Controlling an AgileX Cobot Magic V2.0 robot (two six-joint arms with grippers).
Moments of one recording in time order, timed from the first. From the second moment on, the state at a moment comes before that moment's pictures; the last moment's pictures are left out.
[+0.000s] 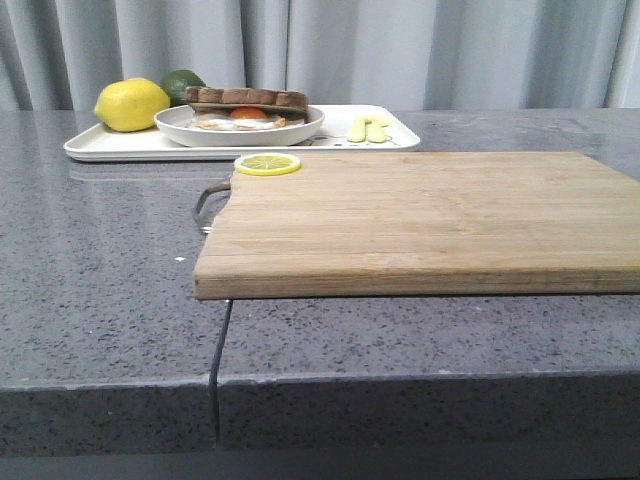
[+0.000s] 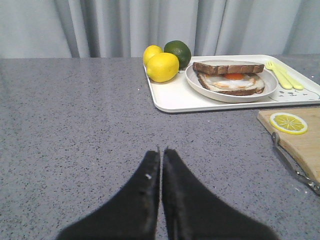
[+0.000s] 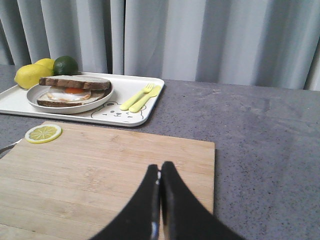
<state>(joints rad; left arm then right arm) -0.10 0.26 -0.44 -0.04 0.46 -0.07 0.18 0.31 -0.36 0.34 0.21 -0.30</state>
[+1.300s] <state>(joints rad) 0.08 0.00 -0.10 0.00 0.32 -0.04 0.18 0.31 -0.36 0.34 0.21 -0.30</state>
